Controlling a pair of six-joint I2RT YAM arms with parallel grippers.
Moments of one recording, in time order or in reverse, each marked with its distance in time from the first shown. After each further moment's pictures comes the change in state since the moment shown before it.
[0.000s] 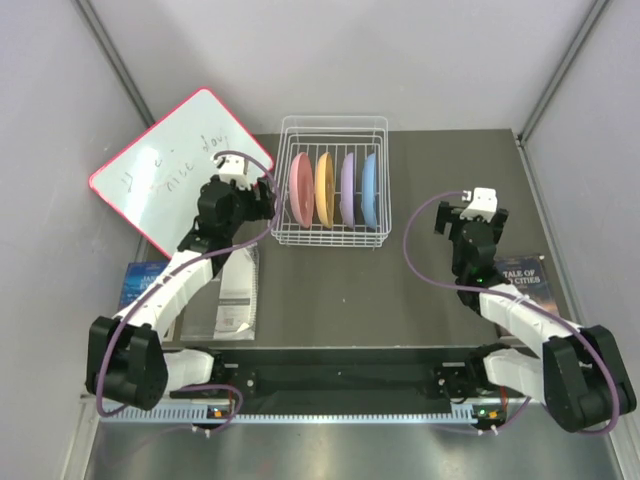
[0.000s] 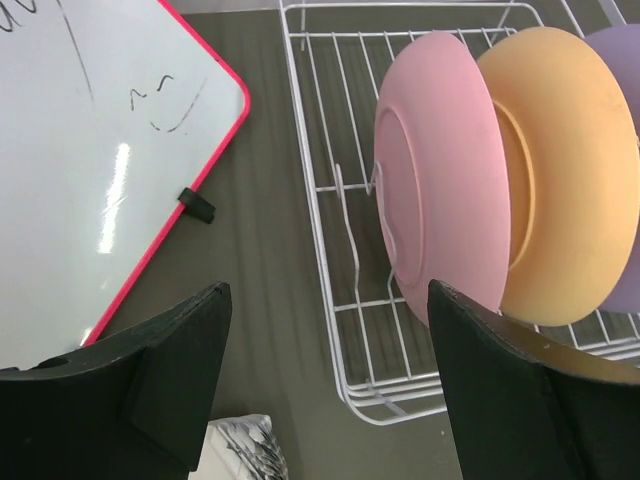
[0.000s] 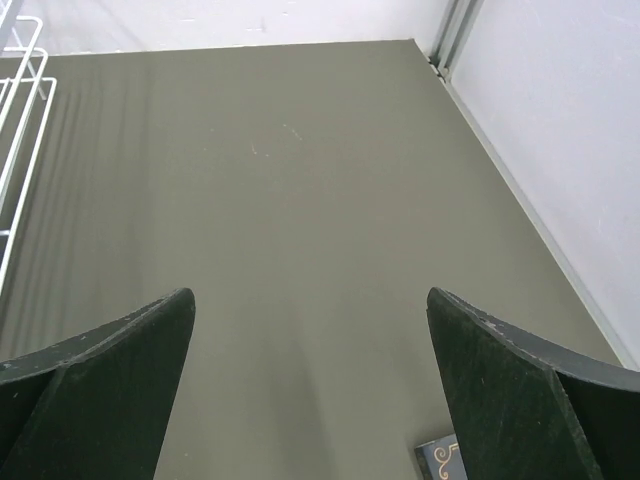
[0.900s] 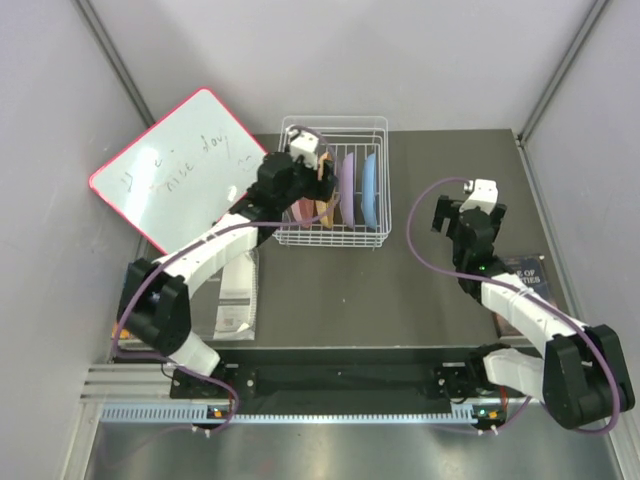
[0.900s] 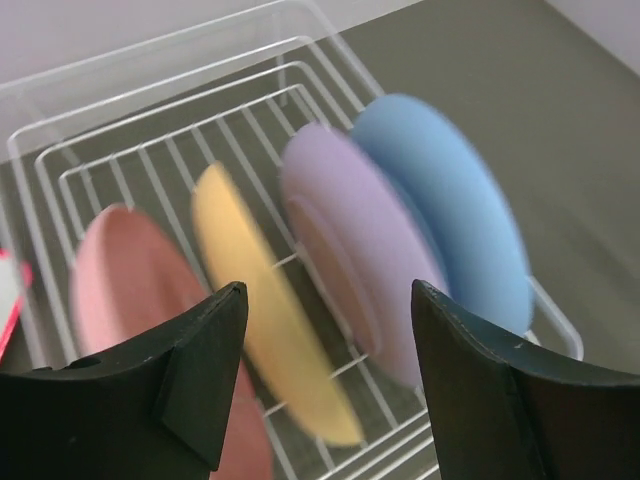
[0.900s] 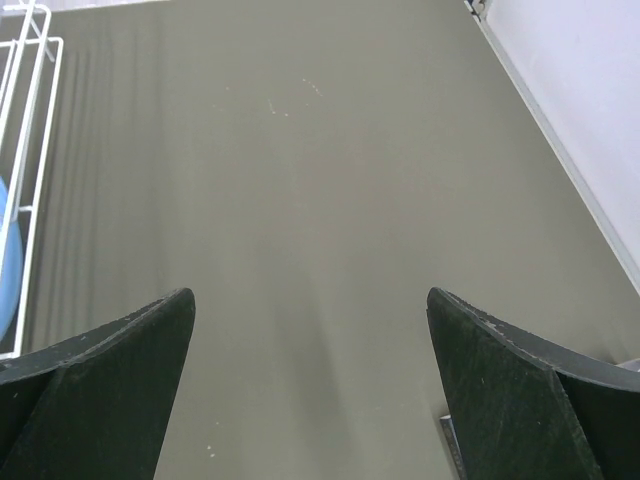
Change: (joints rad) left arm -0.265 0.306 0.342 0.006 0.060 0.065; right arm -0.018 0.011 0.118 -0.257 -0.042 0.127
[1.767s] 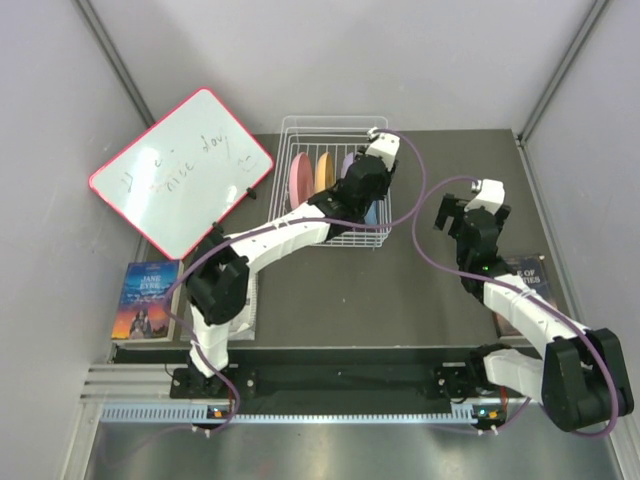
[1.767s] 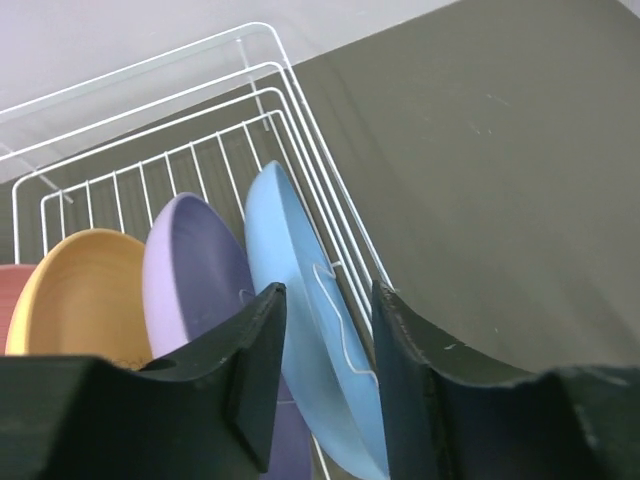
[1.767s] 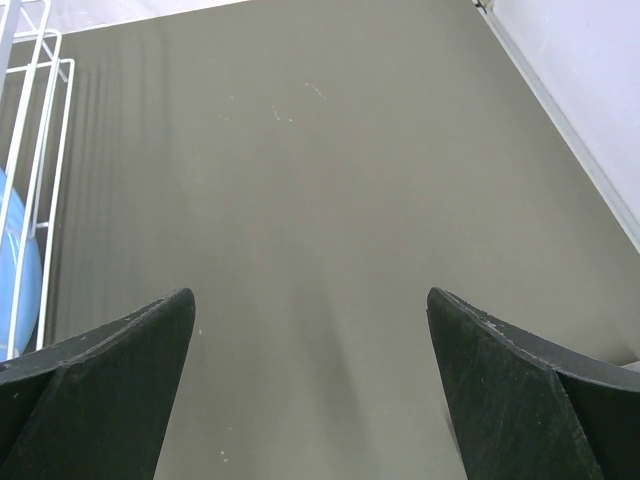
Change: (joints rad) left arm -0.342 0.398 0.473 -0.140 -0.497 0.026; right arm -0.035 -0.018 -0.003 -0.003 -0.037 0.059
